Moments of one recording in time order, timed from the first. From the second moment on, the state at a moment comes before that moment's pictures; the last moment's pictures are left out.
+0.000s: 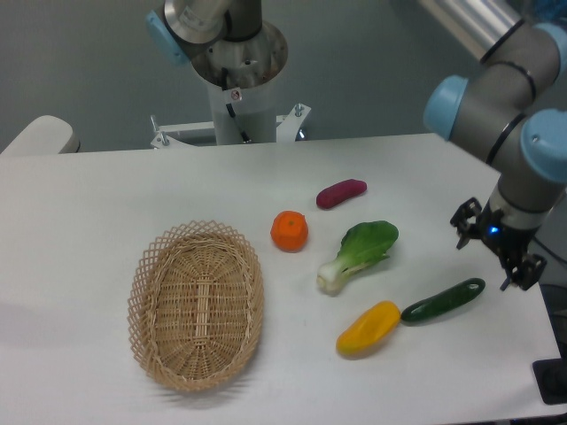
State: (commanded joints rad) arm 2.75 -2.23 -1.24 -1.12 1.53 1.73
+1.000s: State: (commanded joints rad) arm 2.75 -2.31 -1.35 -0.92 1.60 1.67
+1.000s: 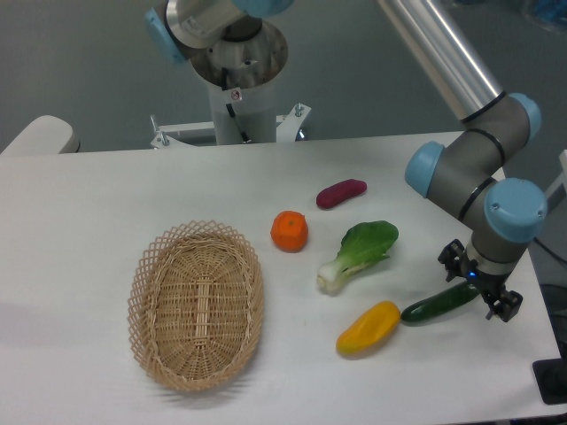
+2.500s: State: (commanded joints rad) arm 2.72 -2.19 -1.25 -1.15 1.59 1.67
